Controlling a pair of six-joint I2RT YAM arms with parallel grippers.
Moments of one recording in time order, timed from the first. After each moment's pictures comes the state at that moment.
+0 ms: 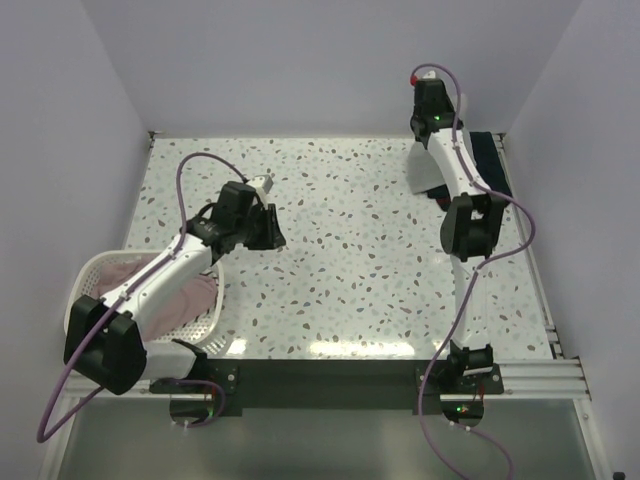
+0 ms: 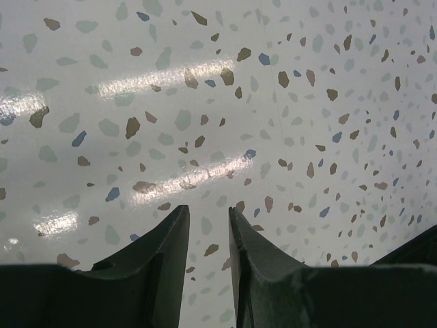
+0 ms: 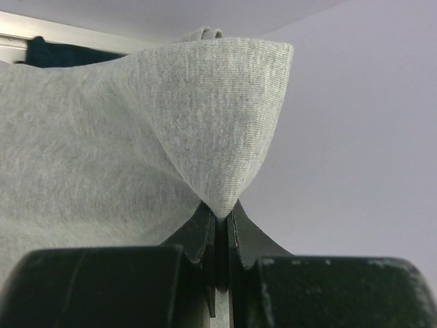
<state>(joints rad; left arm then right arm) -0.44 1.31 0.97 -0.46 0.15 -0.44 0.15 2.41 2.39 -0.54 0.79 -0.52</state>
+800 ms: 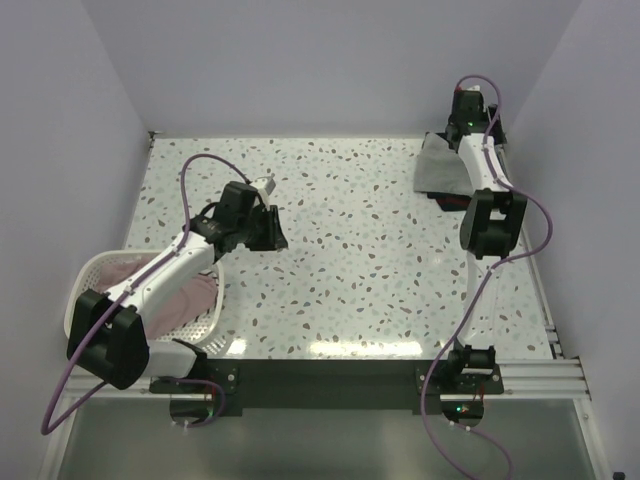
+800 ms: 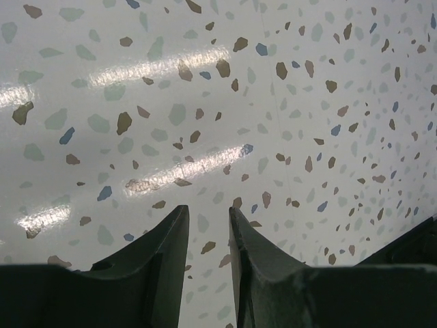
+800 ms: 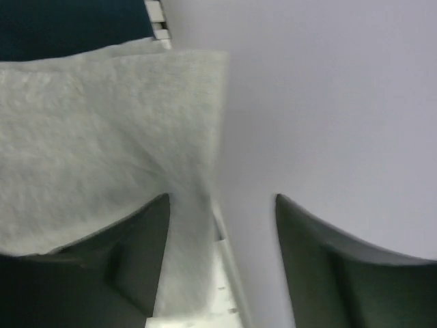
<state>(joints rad) -0.44 1.34 0.97 -0.46 0.19 -0.44 -0.03 2.40 2.26 -0.52 0.77 -0.40</state>
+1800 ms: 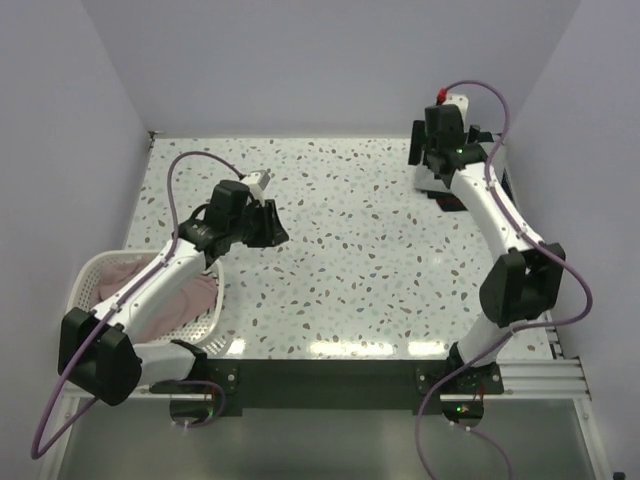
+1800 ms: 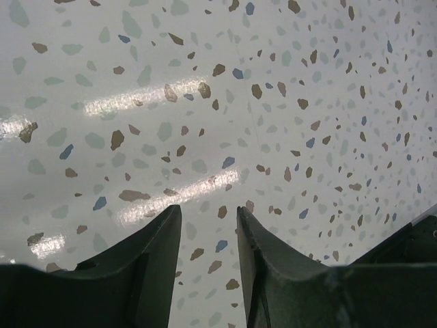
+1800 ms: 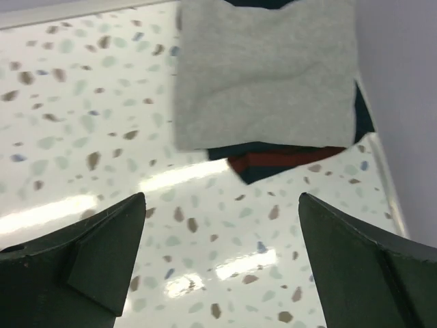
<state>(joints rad) -0.44 1.26 0.97 -0.43 0.20 -0.45 0.18 1.76 1.69 -0.61 0.52 0.18</state>
